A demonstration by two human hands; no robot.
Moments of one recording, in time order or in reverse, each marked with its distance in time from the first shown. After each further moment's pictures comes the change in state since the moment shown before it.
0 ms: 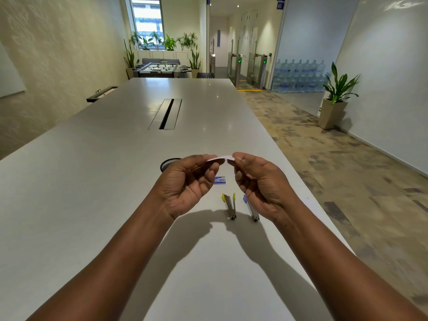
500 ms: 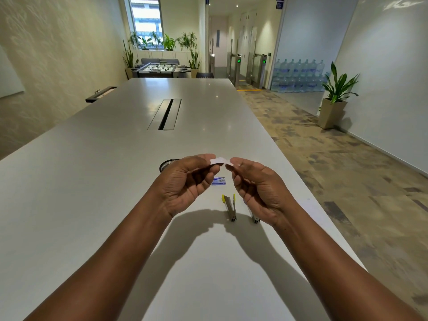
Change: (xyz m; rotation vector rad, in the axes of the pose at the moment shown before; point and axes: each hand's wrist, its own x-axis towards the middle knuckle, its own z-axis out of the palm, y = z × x) left_hand 0.007 0.004 -0.002 0.162 0.058 0.064; right_hand 0.002 0.006 -0.007 0.029 -0.034 0.056
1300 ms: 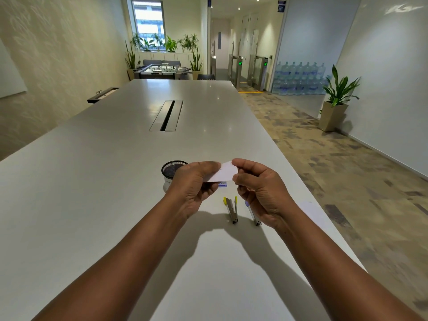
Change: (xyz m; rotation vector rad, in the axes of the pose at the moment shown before) left_hand 0.020 -0.018 0.007 0.204 0.196 0.096; right_hand 0.014 0.009 -0.009 -0.259 -0.017 -0.123
